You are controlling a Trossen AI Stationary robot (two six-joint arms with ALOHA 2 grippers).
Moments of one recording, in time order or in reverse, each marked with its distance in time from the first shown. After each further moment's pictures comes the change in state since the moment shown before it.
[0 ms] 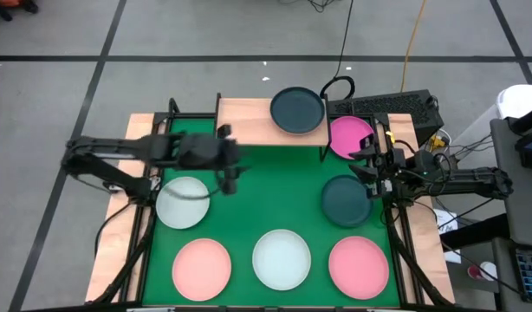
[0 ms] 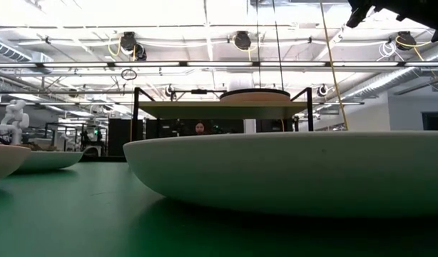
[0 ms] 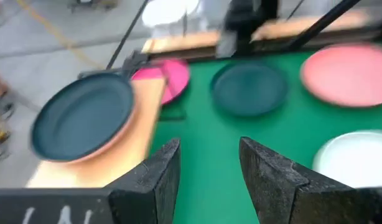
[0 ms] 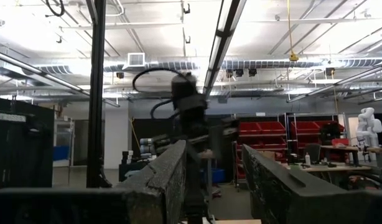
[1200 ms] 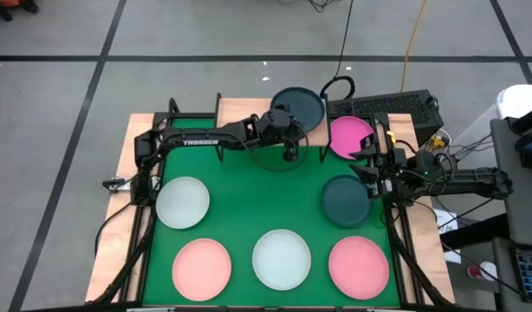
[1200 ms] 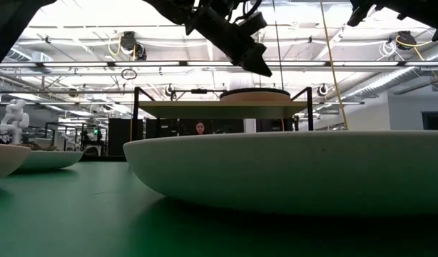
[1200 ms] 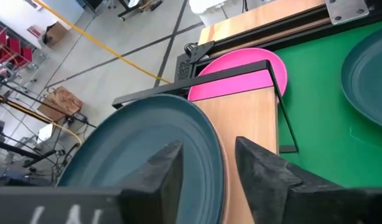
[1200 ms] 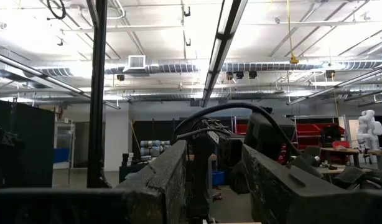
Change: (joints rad) left arm 0.295 0.674 0.314 0.419 0.036 0.394; right arm 0.000 -0.007 0.000 -0.004 0.000 0.000
